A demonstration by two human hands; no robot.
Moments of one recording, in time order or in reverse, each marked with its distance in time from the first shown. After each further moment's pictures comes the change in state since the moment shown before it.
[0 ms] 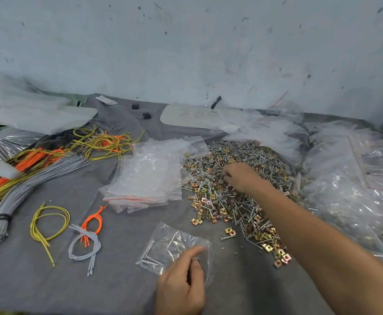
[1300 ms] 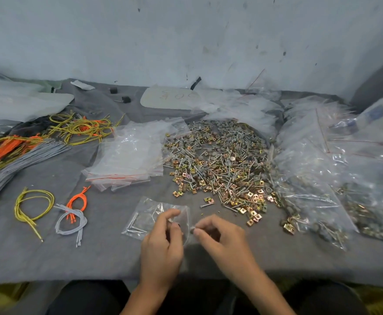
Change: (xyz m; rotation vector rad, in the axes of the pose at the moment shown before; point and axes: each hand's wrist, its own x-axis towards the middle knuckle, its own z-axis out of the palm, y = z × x) left_hand -0.001 -0.013 0.001 -0.073 -0.087 0.044; right_hand -0.256 -0.086 0.046 0.851 0.232 0.049
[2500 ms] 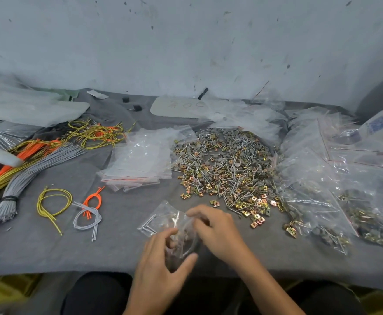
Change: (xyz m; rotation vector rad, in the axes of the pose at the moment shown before) left_hand -0.033 -0.002 -0.044 0.197 -0.138 0.076; right_hand 0.026 -0.018 0.011 -0.062 -0.105 0.016
